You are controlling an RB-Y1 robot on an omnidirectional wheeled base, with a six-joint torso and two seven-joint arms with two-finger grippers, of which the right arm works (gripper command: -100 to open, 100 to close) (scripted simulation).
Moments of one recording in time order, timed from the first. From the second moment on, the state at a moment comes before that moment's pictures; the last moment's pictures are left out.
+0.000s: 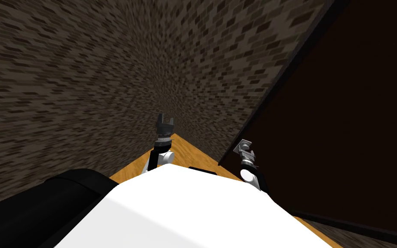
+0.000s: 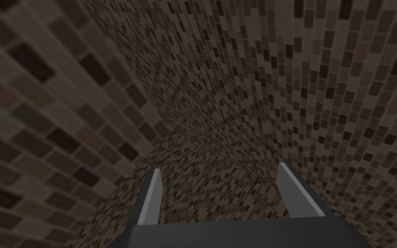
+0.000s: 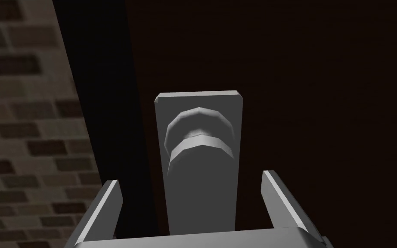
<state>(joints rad) 0.24 -0.46 0.21 -1.45 -1.31 -0.62 -0.79</state>
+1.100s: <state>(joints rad) 0.25 -0.49 0.21 -1.45 -1.31 -0.61 -0.82</state>
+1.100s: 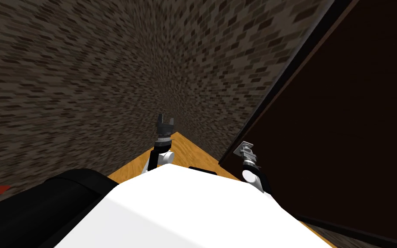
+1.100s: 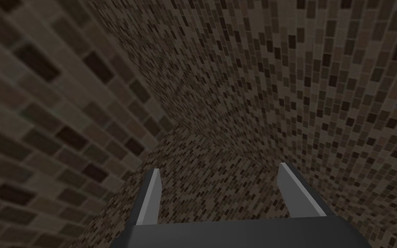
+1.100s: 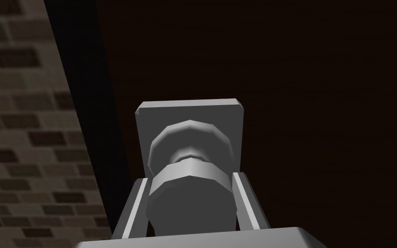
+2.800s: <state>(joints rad) 0.27 -0.63 0.32 -1.47 -1.24 -0.62 -1.00</state>
